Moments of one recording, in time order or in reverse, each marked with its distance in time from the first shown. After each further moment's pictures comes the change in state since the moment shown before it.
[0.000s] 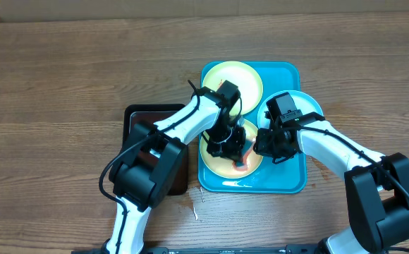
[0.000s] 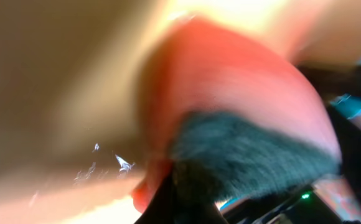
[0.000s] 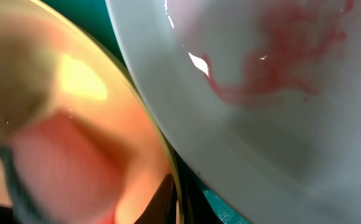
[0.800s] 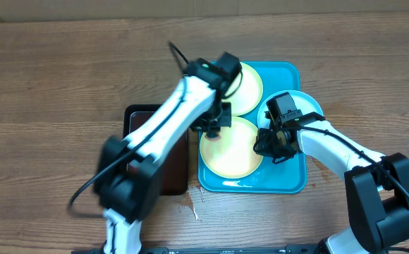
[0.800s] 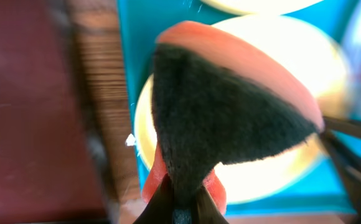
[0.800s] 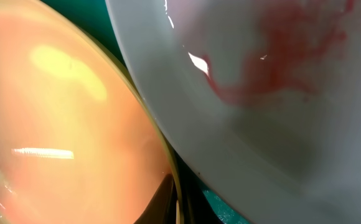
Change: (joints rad) left arm 0.027 -0.121 0.277 -0.302 -0.524 -0.092; right arm 0.000 0.000 0.000 0.000 -0.001 0.000
